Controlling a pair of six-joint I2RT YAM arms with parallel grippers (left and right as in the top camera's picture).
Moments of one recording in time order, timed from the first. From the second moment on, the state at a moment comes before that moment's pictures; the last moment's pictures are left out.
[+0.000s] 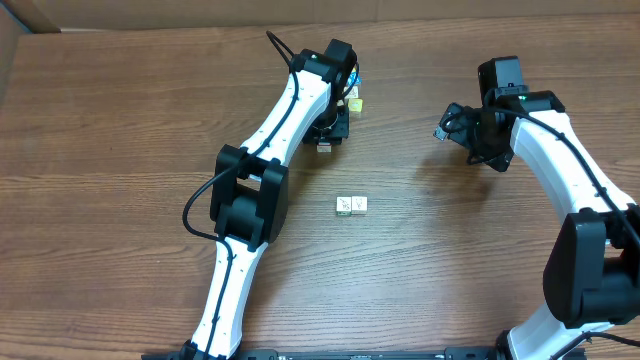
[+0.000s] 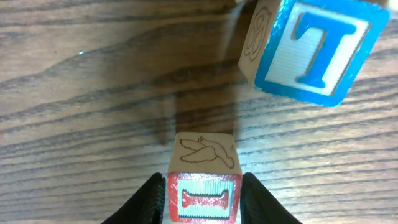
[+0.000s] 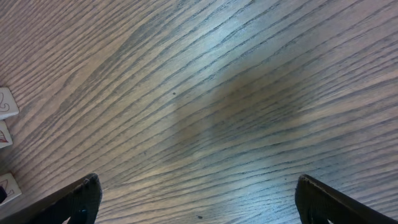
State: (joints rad) left arm -0.42 2.49 2.23 -1.29 -0.02 -0.39; right arm 0.09 1.83 1.38 -0.83 -0.06 0.59
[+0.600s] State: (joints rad) left arm -0.42 2.47 2.24 -1.34 -0.03 -0.39; right arm 0.09 1.83 1.38 -0.83 -0.06 0.59
